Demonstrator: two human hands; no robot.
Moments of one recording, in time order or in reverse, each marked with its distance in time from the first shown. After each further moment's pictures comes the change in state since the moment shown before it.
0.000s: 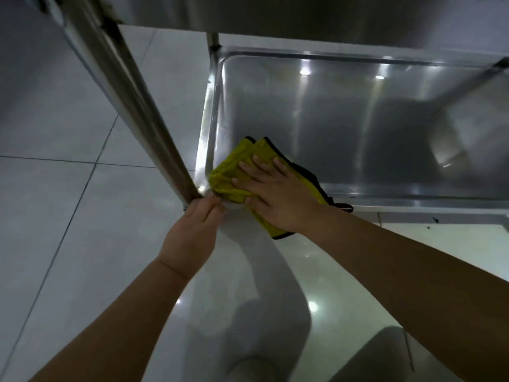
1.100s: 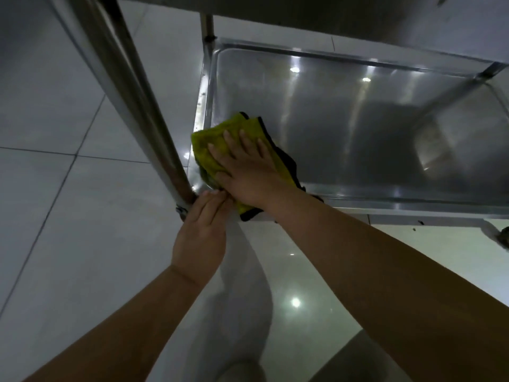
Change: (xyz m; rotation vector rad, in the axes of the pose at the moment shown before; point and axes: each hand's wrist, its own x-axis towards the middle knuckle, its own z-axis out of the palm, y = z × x) left_hand 0.005 0.027 0.019 -0.036 0.036 -0.164; right_hand 0.059 -0.016 -0.007 0.032 -0.039 0.215
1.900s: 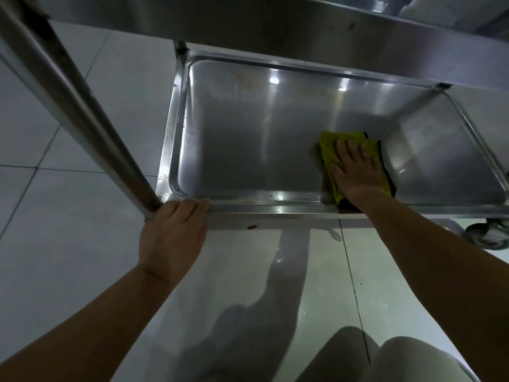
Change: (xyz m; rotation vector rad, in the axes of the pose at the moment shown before) left_hand 0.021 0.008 -0.006 0.194 -0.047 0.142; right_hand -0.101 0.218 -0.015 -0.076 0.077 0.662
